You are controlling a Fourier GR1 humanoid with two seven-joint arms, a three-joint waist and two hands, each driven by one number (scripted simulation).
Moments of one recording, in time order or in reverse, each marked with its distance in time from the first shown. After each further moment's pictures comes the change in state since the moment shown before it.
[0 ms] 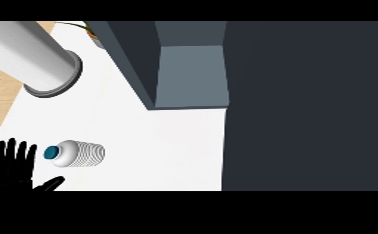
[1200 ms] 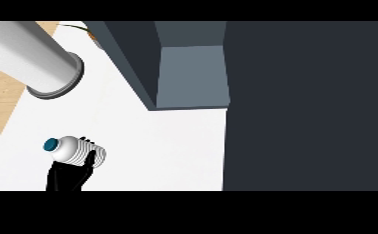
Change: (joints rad) left arm -0.341 0.070 0.029 0.889 -0.120 -0.231 -0.639; right arm 0.174 -0.101 0.045 0.001 0.030 -0.003 -0.203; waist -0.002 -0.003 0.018
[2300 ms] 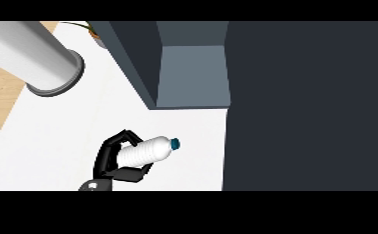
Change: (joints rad) left arm -0.124 -0.054 -0.319 0.060 -0.387 0.254 -0.210; right arm 0.048 -0.052 0.011 0.003 0.011 -0.046 -0.057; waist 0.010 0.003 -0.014
